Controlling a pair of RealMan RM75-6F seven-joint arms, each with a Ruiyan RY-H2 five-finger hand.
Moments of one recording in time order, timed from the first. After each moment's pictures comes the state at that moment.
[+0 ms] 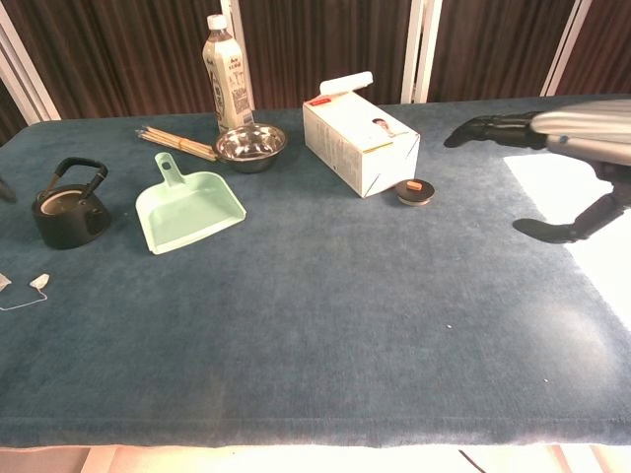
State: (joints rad) left arm -0.37 -1.26 -0.05 -1.54 1.26 1.19 0.09; right arm 0.59 -1.15 -0.05 -1.86 -1.42 1.10 -0.27
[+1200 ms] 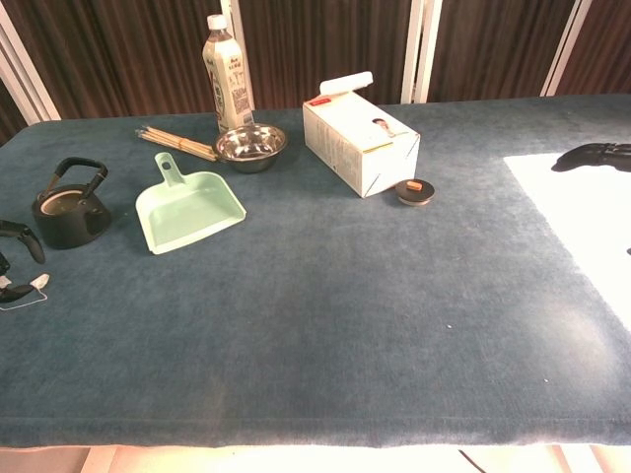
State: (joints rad) left arm -0.41 -1.53 -0.16 -1.27 1.04 1.03 0.15; right arm 0.44 -1.10 -0.08 -1.67 -1.56 1.12 0.01
